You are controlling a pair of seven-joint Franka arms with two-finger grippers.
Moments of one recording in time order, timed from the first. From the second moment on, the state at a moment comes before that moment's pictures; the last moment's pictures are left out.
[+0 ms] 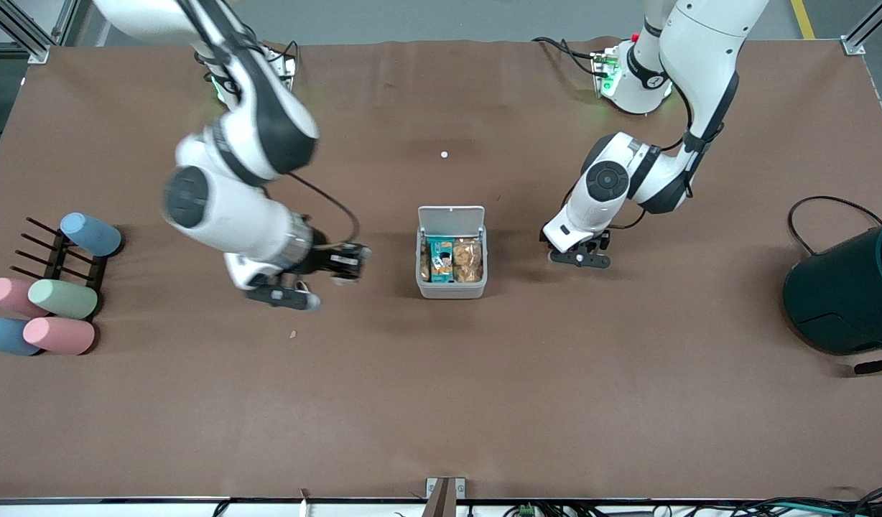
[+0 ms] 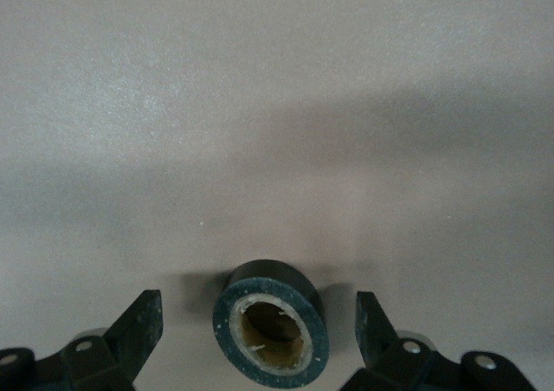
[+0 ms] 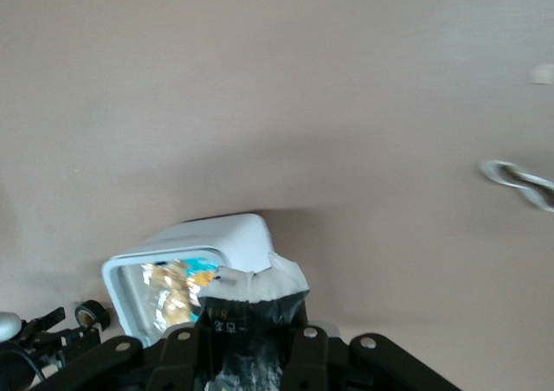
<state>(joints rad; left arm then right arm) -0.26 0.39 -0.21 -2.30 0.20 2.62 -0.47 0.45 0.50 0.06 -1.50 0.33 2.10 0.55</state>
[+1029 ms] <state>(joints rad) -0.26 0.34 -0.28 -2.26 0.20 2.59 -0.61 0.67 0.67 0.05 -1.46 0.29 2.18 0.62</state>
